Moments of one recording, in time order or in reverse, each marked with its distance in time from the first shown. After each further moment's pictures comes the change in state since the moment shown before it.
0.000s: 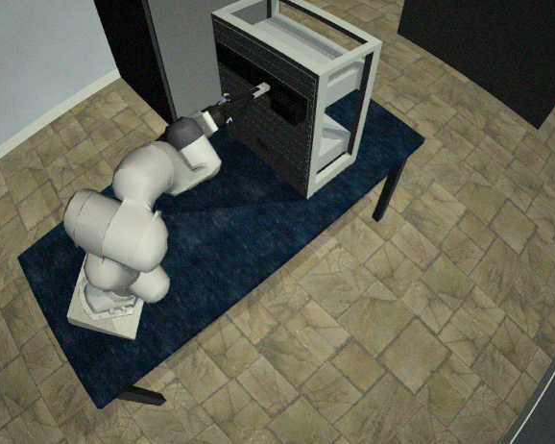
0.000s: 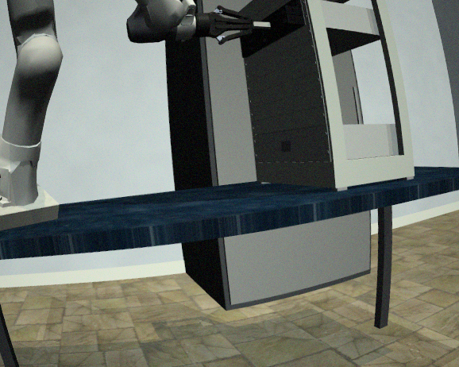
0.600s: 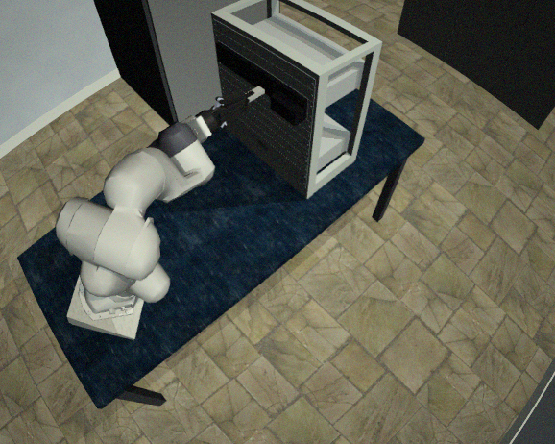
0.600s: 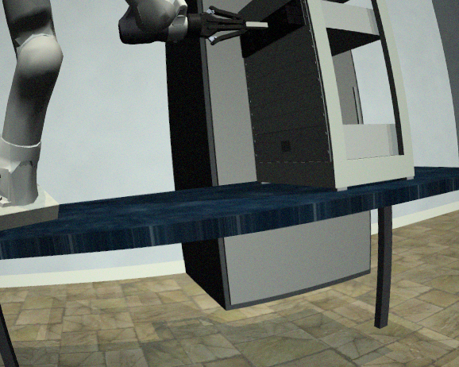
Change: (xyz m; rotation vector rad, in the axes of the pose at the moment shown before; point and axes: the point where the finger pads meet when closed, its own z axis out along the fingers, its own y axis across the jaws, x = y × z) arm 0.002 0.002 -0.023 -0.001 -0.001 -0.004
